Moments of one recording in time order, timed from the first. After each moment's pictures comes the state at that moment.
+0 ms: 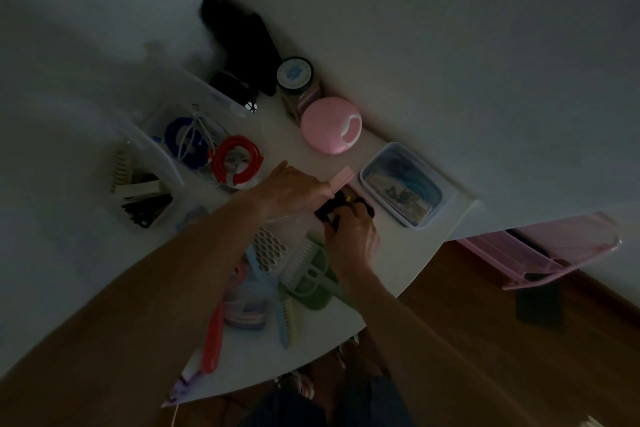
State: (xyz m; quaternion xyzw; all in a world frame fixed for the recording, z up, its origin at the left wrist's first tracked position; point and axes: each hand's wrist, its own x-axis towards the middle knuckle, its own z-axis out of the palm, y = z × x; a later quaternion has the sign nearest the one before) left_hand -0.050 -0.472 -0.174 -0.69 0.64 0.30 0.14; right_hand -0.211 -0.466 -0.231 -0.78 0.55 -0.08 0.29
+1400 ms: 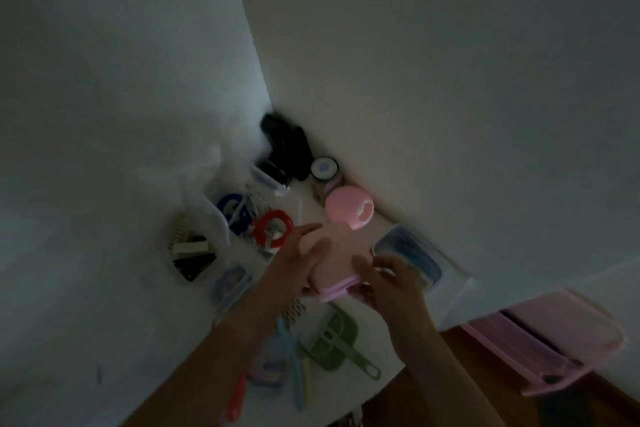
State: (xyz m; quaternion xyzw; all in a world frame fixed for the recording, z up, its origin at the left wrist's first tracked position) left_hand -0.106 -0.383 -0.036 -0.71 0.22 0.45 -0.49; right_hand -0.258 -0.471 -0.067 -0.45 0.46 -0.20 0.74
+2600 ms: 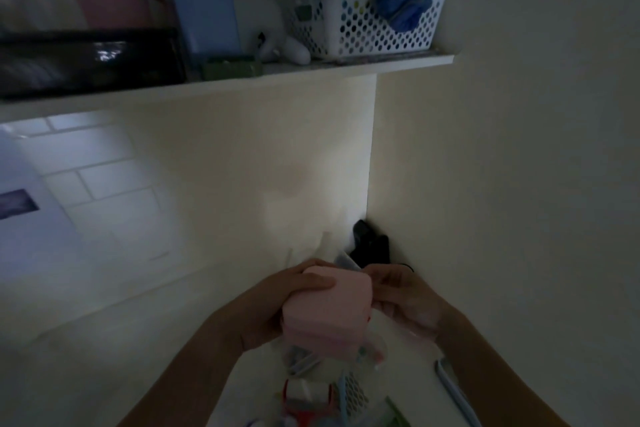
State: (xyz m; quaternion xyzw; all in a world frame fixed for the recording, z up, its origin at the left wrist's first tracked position) left_hand -0.072 -0.226 0.149 -0.59 0.22 0.48 -0.62; right_hand -0.163 -0.439 0.082 -0.55 -0.02 -0.01 0.83
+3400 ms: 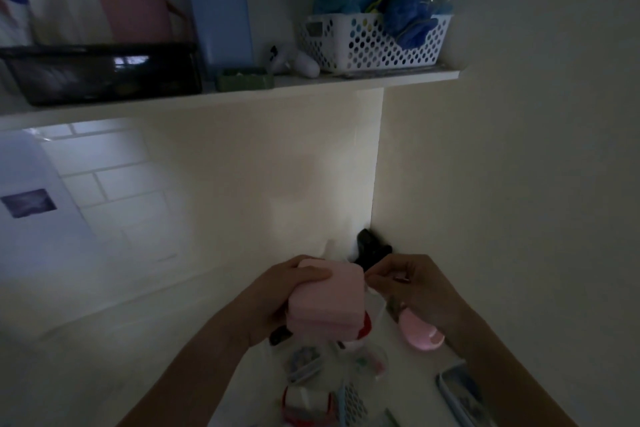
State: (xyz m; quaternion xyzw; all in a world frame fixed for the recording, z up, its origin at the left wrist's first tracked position) left_hand -0.070 -0.232 0.157 -0.63 0.14 0.38 -0.66; right_hand -0.175 -0.446 0.123 -0.80 0.06 -0.17 0.58
